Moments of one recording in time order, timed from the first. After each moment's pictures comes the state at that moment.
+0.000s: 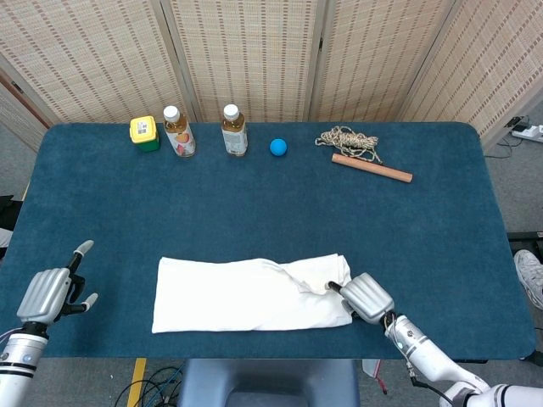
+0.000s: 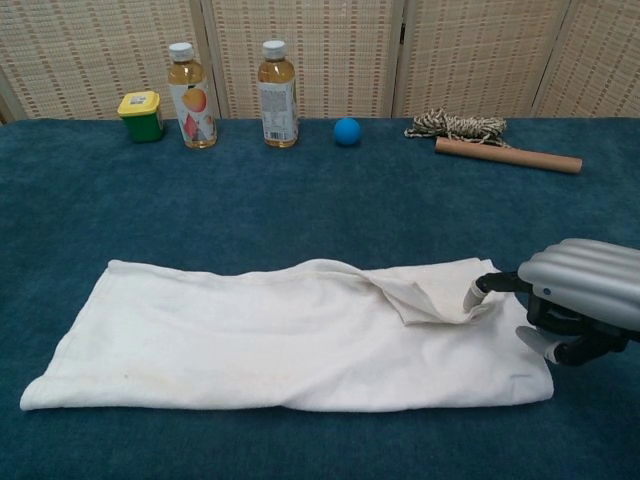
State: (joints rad) left arm -0.25 -1.06 -0.07 -1.77 1.32 1.23 0.01; right arm 0.53 -1.41 -0.10 -1.53 -1.51 1.03 -0.27
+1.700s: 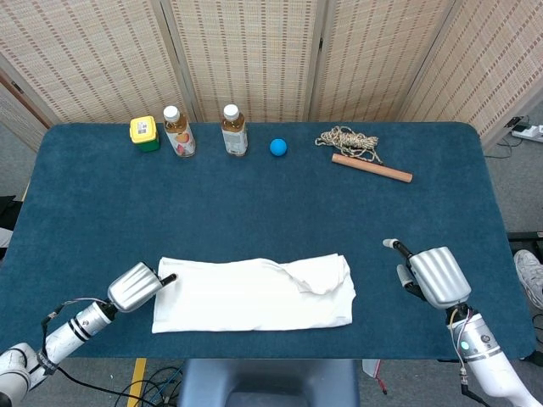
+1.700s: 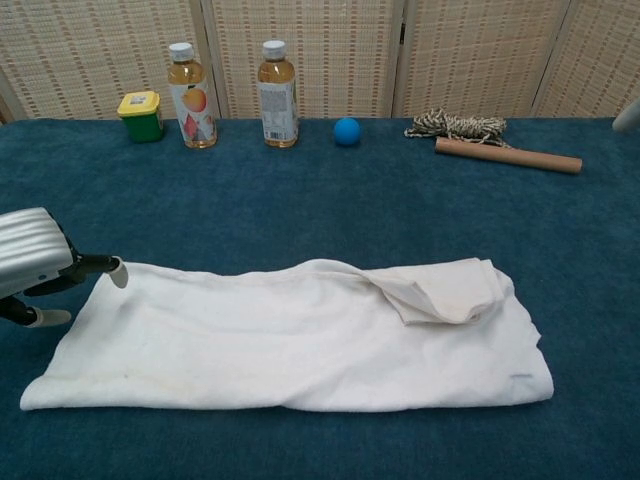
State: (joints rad) left arm -0.52 -1.72 0.16 -0.47 1.94 1.46 -0.20; right arm 0.33 -1.10 0.02 -1.78 -1.52 1.32 -0.21
